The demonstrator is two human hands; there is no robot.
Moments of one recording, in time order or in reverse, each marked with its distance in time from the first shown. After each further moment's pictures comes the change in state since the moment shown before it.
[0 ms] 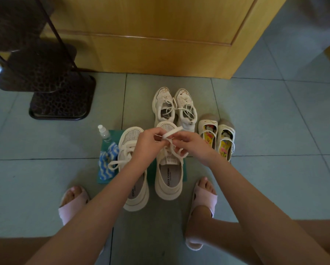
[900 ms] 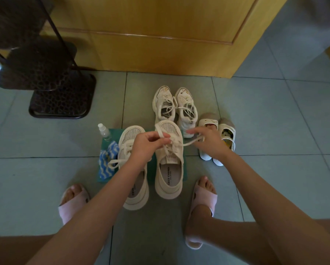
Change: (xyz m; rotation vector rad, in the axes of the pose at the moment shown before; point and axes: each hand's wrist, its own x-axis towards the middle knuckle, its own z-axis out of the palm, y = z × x) left_hand -0.007 -0.005 -0.002 -0.425 -0.010 -0.221; right_hand 0.007 0.034 -0.041 -0.663 0.242 0.034
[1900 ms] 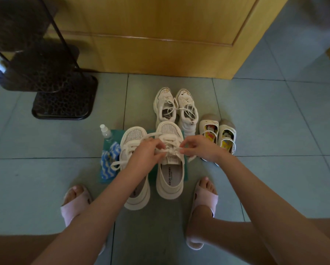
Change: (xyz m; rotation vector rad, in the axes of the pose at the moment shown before) left_hand -0.011 -0.009 -0.010 0.823 -0.084 0.205; right_hand -0.014 -0.029 -0.003 0.242 -0.303 -0.055
